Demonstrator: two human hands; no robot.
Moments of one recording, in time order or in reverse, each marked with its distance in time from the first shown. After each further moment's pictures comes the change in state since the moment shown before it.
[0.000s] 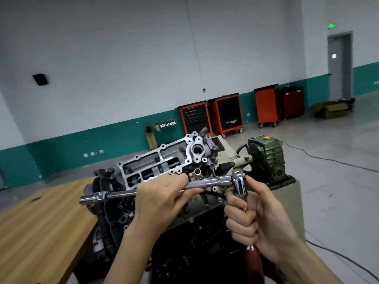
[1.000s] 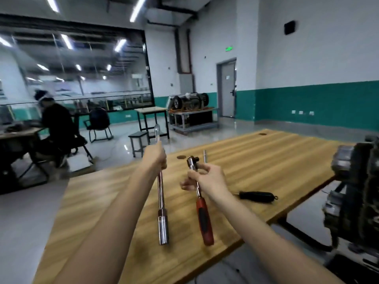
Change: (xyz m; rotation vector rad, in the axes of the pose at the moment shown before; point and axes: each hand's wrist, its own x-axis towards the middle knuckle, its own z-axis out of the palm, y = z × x) left_hand -0.212 -0.144 -0.375 0.117 0.603 -1.990; right_hand 0.206 0.346 0.272 -0.364 -0.287 0.490
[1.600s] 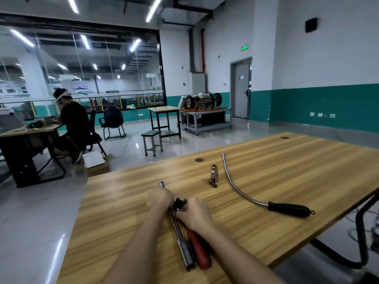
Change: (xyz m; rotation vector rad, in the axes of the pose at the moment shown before) left_hand 0.046 -0.110 -0.057 0.871 0.222 -0.138; right_hand 0.047 0.107 0.071 -1.168 -0.084 -0.106
